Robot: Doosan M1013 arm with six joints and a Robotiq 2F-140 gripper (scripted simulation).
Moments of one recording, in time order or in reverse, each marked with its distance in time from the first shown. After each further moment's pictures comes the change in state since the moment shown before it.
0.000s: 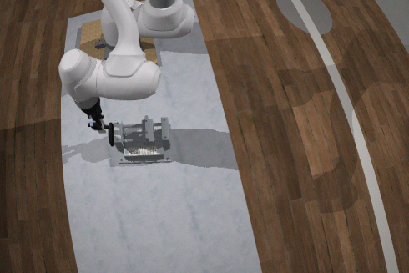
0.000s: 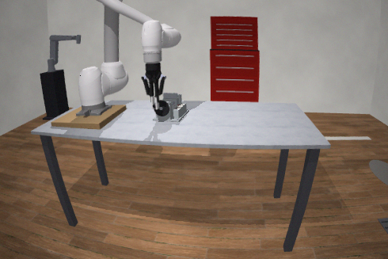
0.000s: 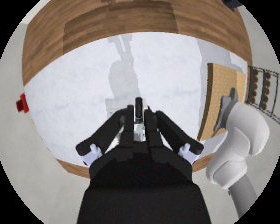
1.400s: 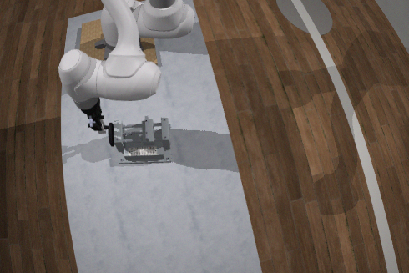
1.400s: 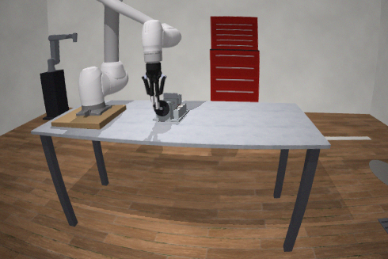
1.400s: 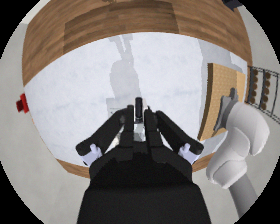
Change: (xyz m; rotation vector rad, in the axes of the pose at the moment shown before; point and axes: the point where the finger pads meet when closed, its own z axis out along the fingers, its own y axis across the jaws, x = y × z) arm 0.000 -0.002 -0.002 -0.001 0.000 0.000
